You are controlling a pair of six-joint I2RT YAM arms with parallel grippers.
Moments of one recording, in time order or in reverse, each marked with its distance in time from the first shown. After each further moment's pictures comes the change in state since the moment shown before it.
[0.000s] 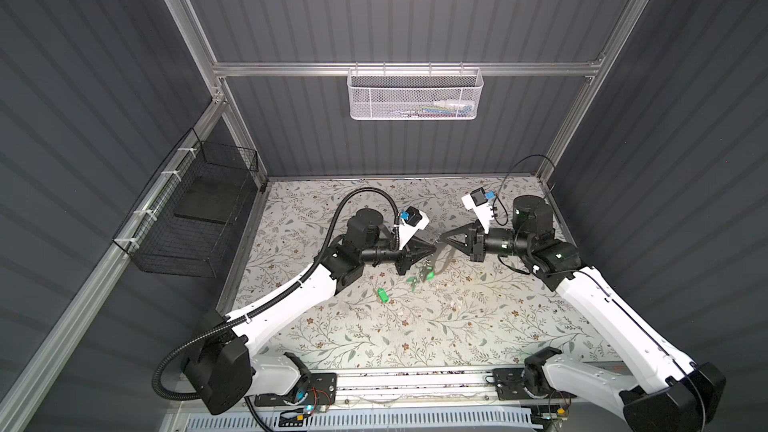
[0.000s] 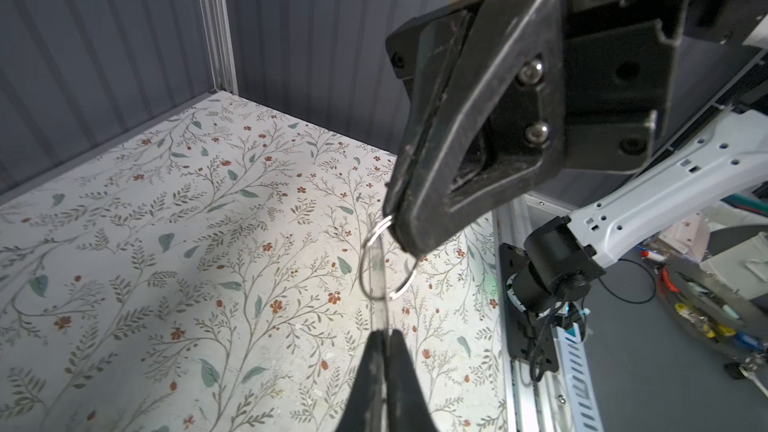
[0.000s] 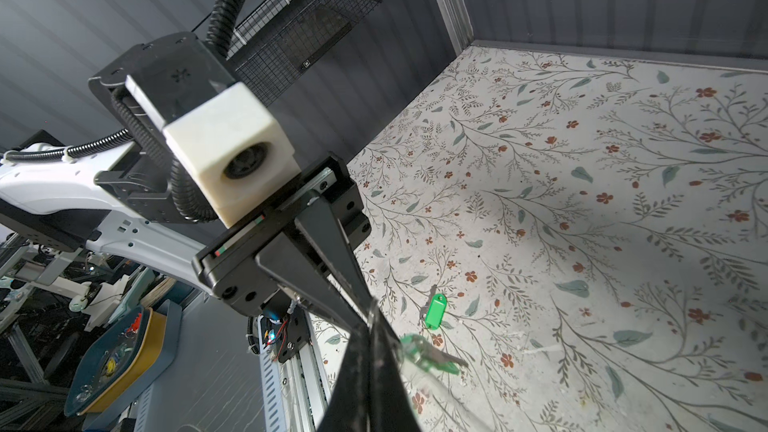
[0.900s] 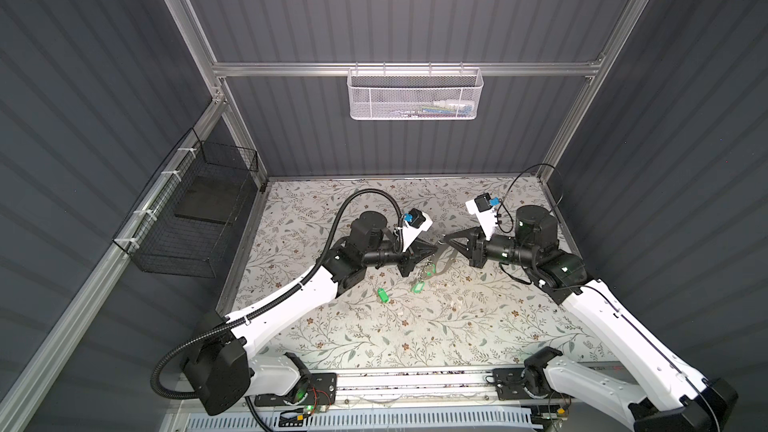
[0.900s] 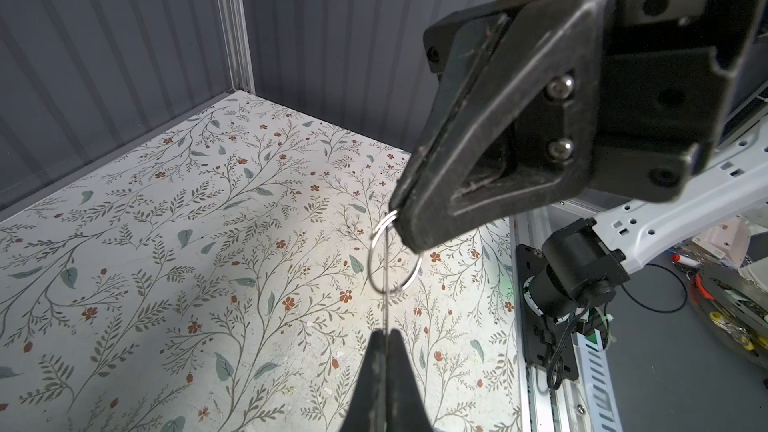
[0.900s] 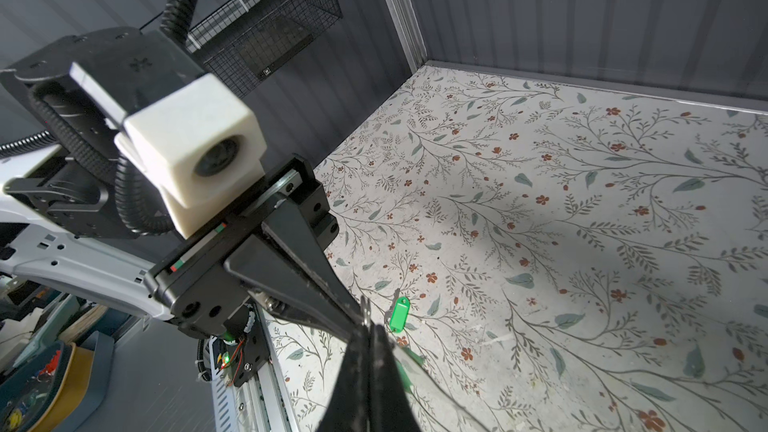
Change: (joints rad) left arm -0.041 -0.005 0.002 -0.011 -0.094 0.005; right arm 0.058 -0.093 -0.074 0.042 0.219 -0.002
